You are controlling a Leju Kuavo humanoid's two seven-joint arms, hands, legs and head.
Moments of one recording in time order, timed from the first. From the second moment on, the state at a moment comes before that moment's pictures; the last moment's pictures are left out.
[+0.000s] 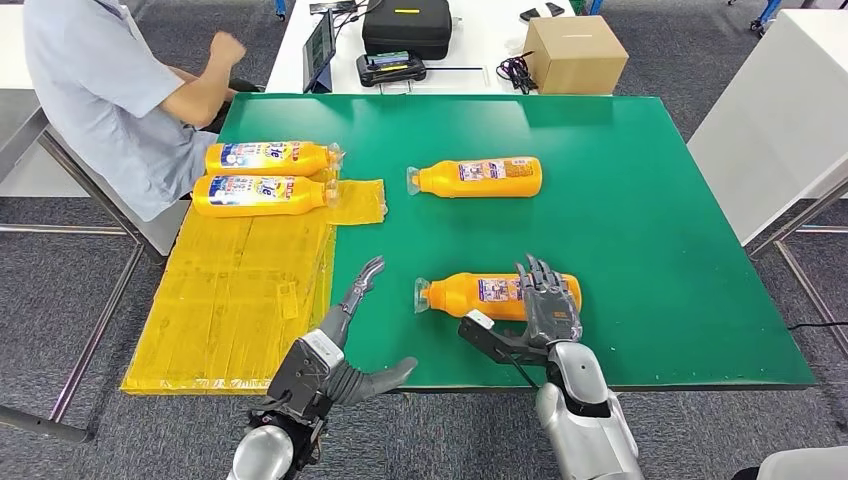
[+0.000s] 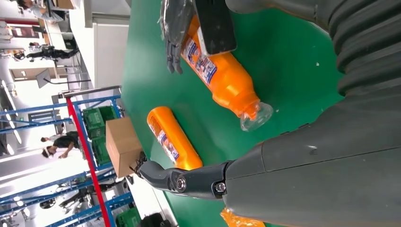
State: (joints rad) left arm 0.02 -0.33 -0.31 -1.49 -0.37 0.02 -0.25; right arm -0.23 0.11 0.05 -1.06 1.37 -0.22 -0.16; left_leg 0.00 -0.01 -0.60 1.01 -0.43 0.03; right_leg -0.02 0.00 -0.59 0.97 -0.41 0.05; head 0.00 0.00
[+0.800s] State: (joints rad) left arm -0.01 -0.33 -0.33 -1.44 -0.37 0.01 -0.25; right arm -0.37 0.11 0.01 -0.85 1.47 -0.25 -0.05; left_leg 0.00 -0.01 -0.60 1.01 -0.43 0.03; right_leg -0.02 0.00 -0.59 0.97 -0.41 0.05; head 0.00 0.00
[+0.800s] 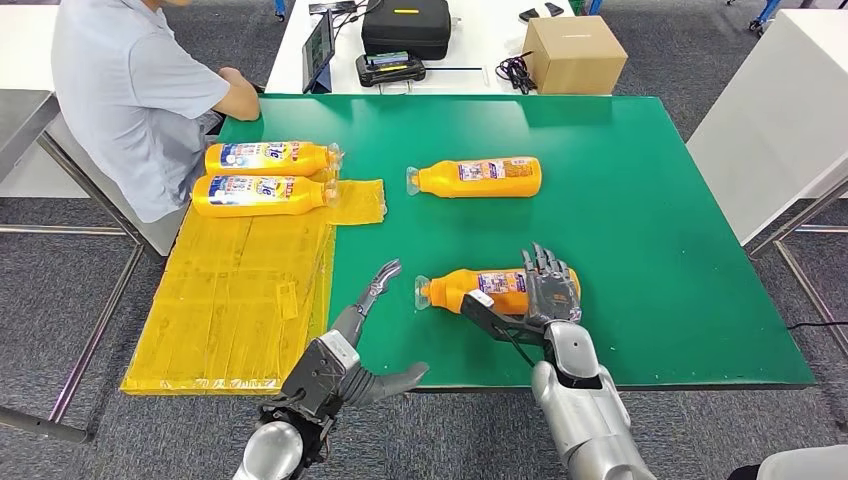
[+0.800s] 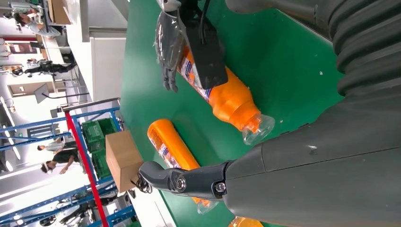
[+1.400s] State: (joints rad) left arm -0.04 -0.33 -0.35 -1.40 -0.36 -0.01 -0.26; right arm -0.46 0.10 -0.05 -0.71 1.45 -0.20 -0.09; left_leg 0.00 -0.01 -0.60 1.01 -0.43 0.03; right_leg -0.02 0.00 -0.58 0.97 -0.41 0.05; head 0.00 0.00
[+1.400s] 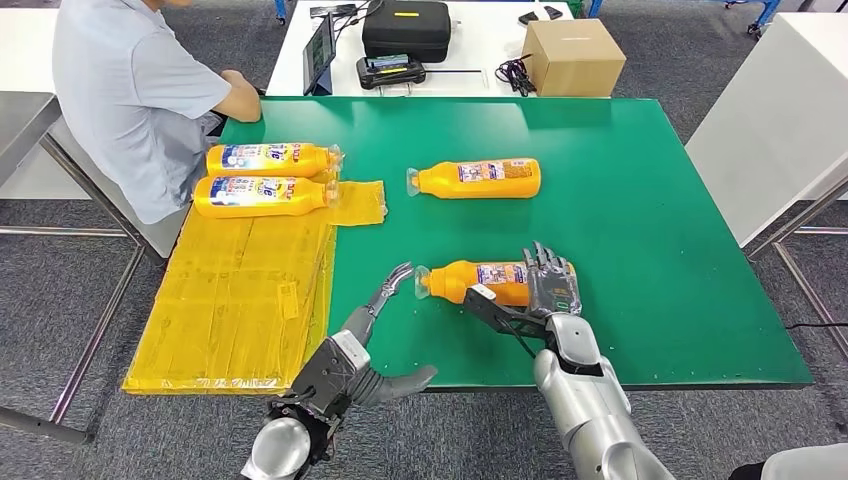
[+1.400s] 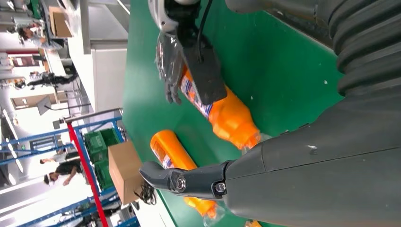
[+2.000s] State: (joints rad) left arm -0.06 -0.33 -0.37 -1.36 -0.34 -0.02 -0.29; right arm -0.52 0.04 -0.05 -0.56 1.36 -0.18 -0.20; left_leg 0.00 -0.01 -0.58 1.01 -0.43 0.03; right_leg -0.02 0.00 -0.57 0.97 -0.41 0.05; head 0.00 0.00
